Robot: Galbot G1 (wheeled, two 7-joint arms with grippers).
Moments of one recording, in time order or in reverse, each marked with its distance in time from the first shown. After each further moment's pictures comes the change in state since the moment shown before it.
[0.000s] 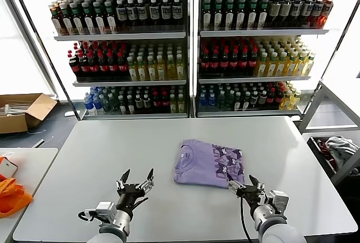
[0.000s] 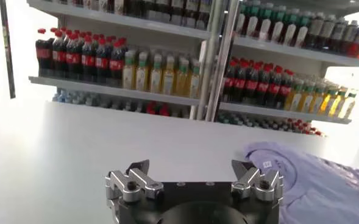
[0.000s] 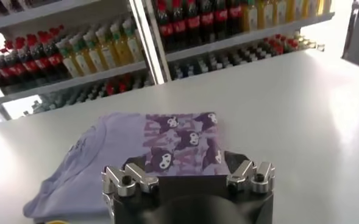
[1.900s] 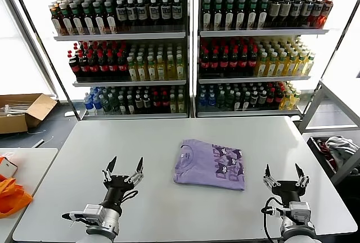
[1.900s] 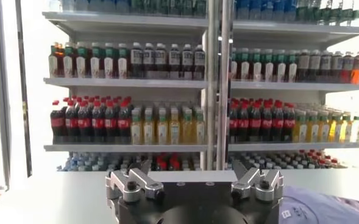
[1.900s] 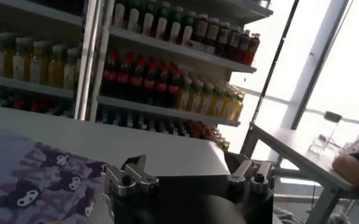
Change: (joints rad) left arm 0.043 -0.037 -0.091 -0.069 0.185 -0.099 0.087; right arm -0.121 -0.018 0.140 0.011 -0.491 0.164 -0.026
